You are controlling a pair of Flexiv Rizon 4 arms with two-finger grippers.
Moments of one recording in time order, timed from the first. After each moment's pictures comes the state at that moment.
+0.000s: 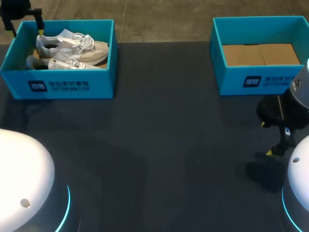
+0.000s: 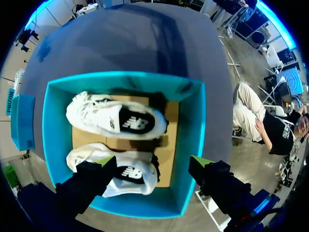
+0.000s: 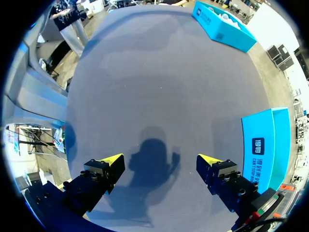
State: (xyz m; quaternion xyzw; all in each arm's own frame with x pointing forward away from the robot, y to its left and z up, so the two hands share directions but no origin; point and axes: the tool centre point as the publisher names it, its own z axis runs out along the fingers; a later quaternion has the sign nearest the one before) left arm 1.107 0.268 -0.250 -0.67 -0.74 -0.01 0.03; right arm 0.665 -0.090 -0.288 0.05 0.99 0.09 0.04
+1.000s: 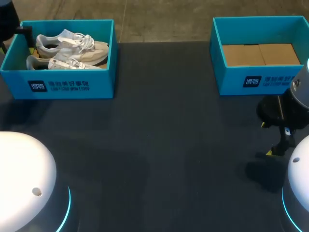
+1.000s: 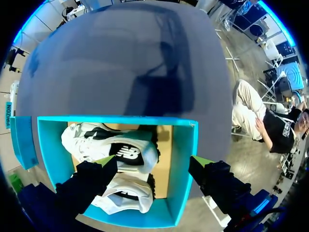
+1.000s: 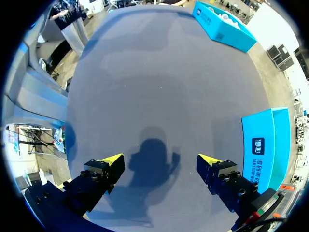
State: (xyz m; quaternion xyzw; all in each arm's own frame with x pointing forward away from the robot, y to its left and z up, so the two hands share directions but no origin) left arm 1.036 0.280 -0.258 -0.70 -0.72 -0.03 0.00; right arm 0.665 -0.090 -0.288 0.05 0.99 0.09 0.04
